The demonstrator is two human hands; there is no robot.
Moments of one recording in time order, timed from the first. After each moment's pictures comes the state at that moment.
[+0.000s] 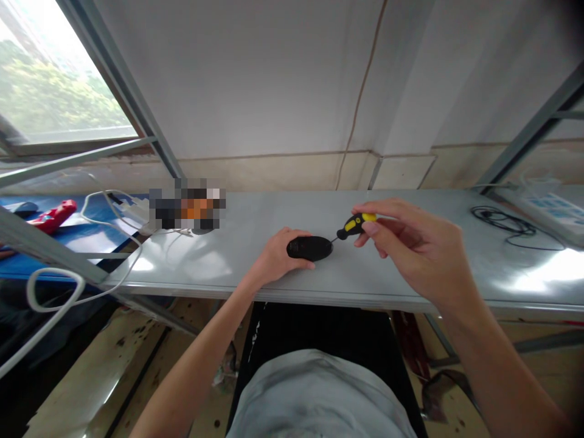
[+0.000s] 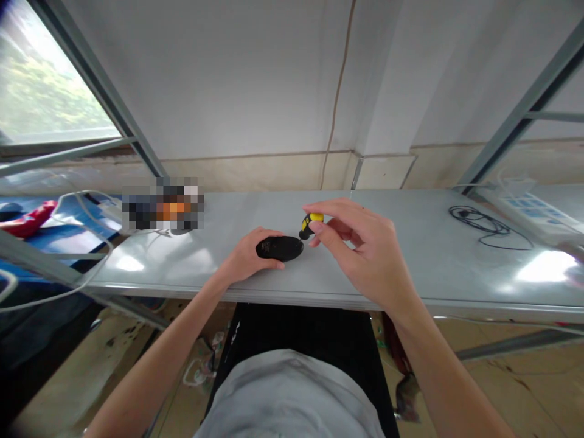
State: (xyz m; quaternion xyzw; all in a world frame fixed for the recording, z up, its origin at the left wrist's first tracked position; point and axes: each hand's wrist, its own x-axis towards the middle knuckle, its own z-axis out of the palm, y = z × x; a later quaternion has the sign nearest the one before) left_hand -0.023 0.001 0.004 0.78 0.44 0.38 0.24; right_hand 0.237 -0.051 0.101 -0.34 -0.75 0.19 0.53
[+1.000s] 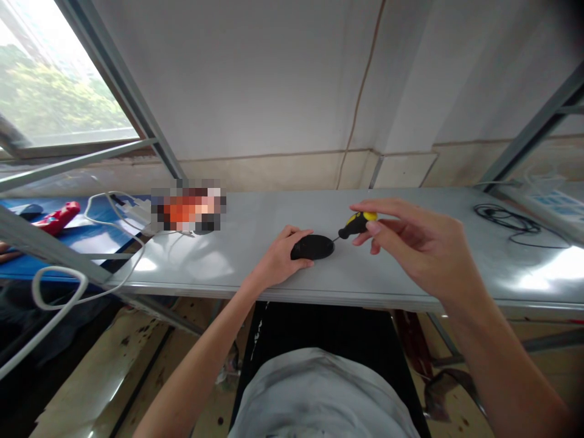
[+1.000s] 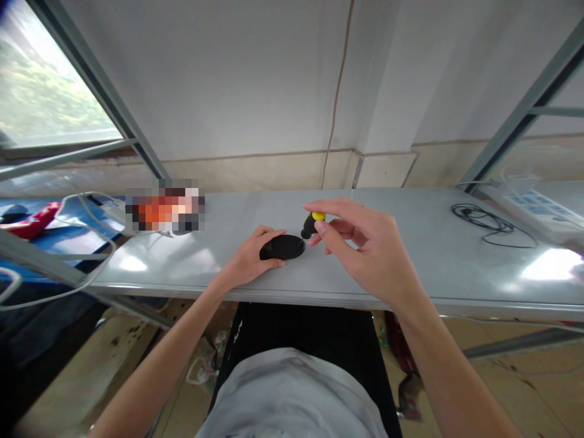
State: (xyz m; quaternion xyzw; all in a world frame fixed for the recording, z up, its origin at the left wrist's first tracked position) left_hand -0.021 -0.004 0.004 0.81 0.43 0.34 0.21; right_hand 0.242 -0.049 0.099 -0.33 -0.75 0.25 0.52
